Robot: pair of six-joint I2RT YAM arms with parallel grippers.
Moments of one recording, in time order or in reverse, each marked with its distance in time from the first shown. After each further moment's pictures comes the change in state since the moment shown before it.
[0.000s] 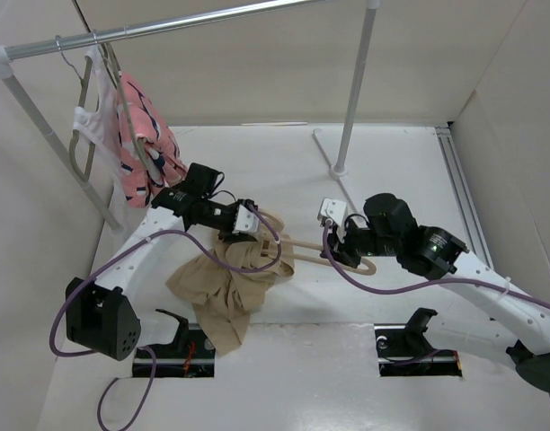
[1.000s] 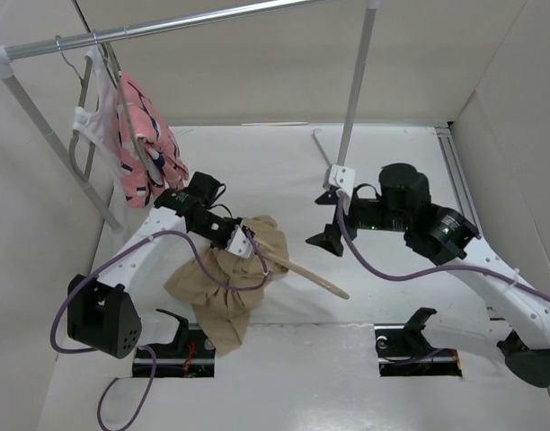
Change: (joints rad) left arm 0.000 0.011 -0.018 -0.201 -0.063 0.343; right arm -0.064 0.089 0.204 0.067 -0.120 -0.038
